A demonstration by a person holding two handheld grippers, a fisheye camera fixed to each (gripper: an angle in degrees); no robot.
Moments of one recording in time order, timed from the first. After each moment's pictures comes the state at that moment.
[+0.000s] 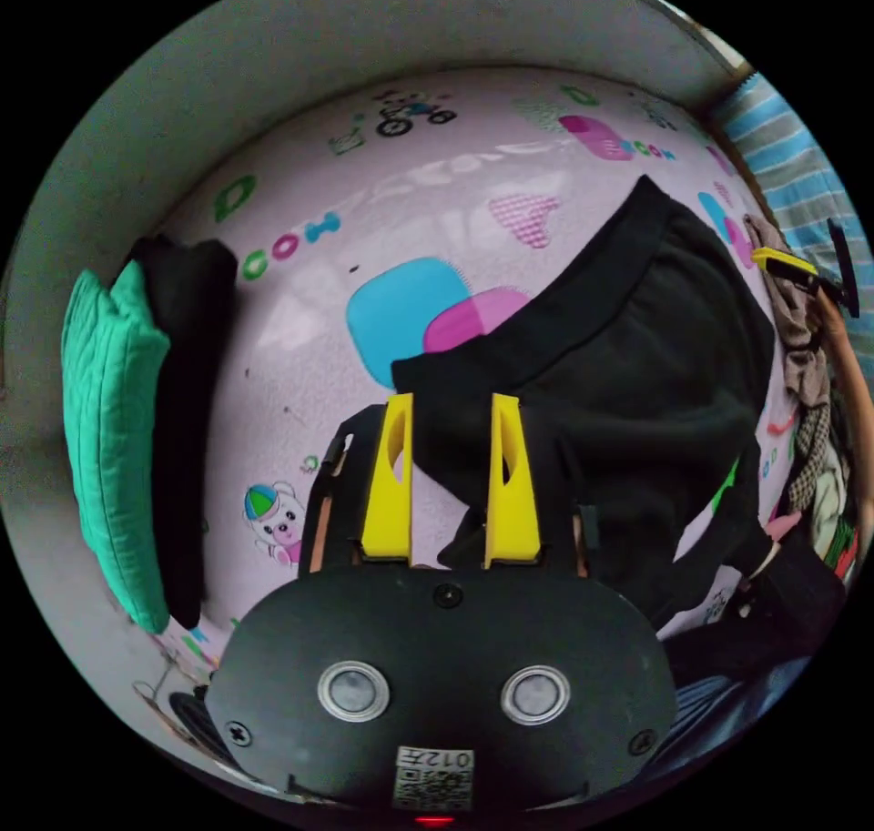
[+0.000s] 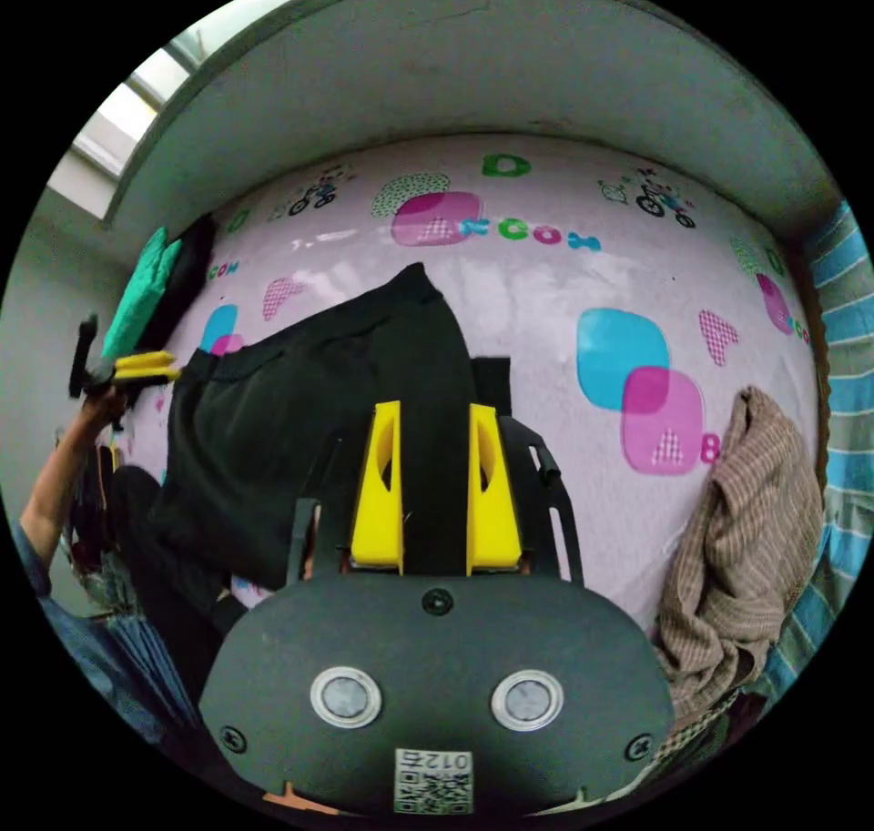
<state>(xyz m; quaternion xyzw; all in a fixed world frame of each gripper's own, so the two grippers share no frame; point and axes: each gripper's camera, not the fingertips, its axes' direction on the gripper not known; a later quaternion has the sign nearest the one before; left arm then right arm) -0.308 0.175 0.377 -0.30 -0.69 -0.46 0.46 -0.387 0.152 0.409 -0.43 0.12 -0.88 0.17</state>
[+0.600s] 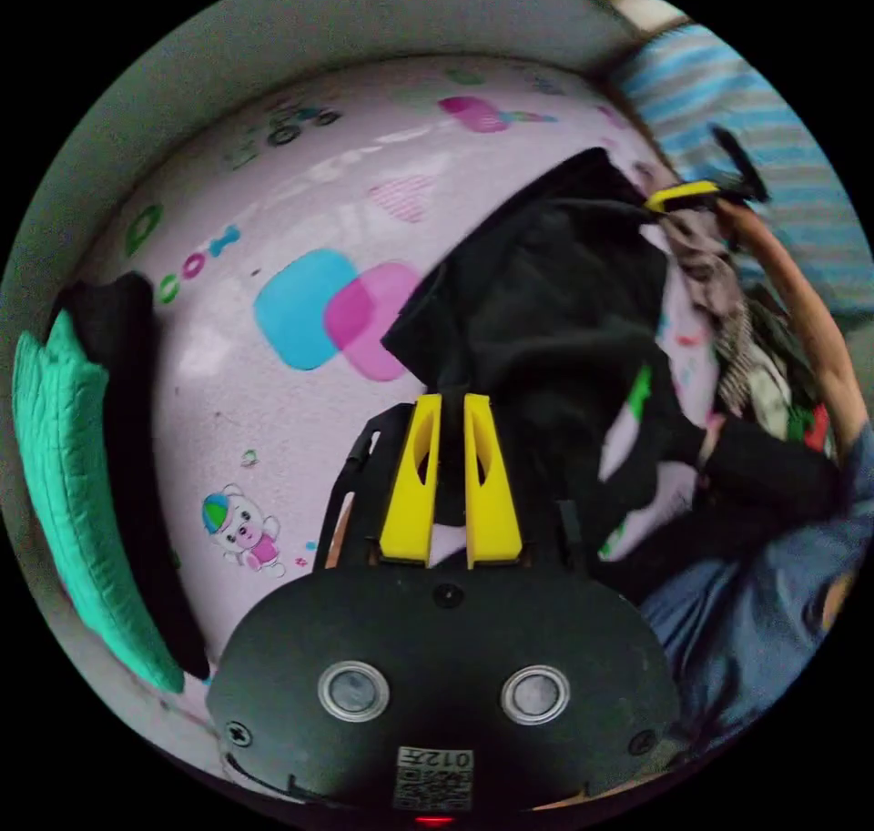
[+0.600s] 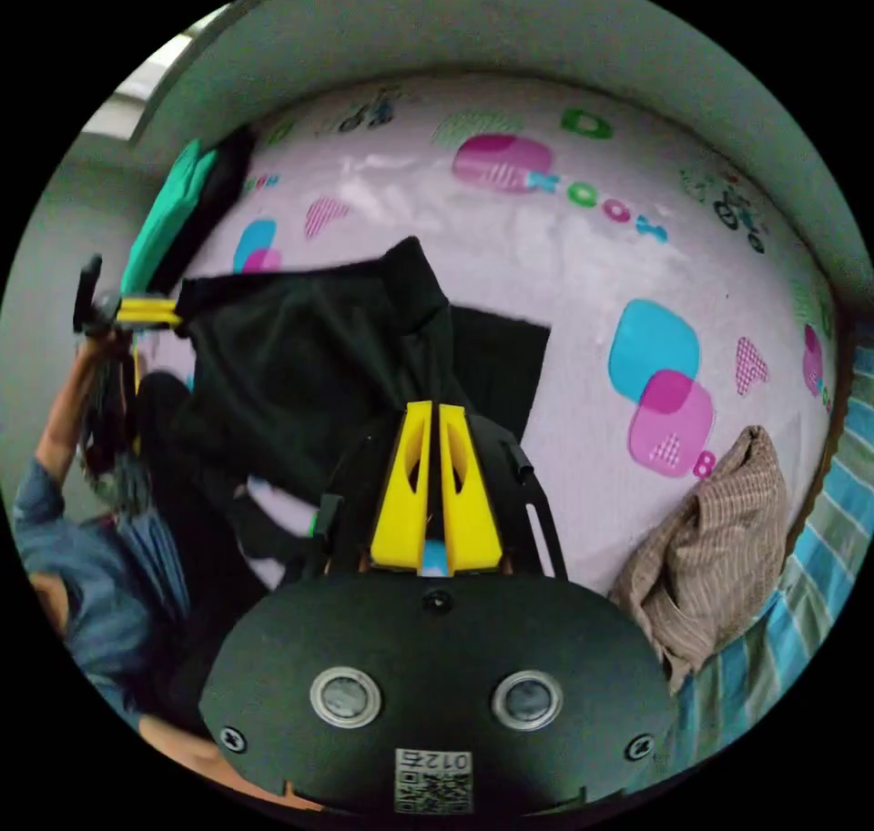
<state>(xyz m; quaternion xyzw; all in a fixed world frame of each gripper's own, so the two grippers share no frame) -0.329 0.122 0.358 -0.34 -0.55 -0.43 0.63 -0.486 0.394 0.419 -0.49 0.20 -0.85 0.01</state>
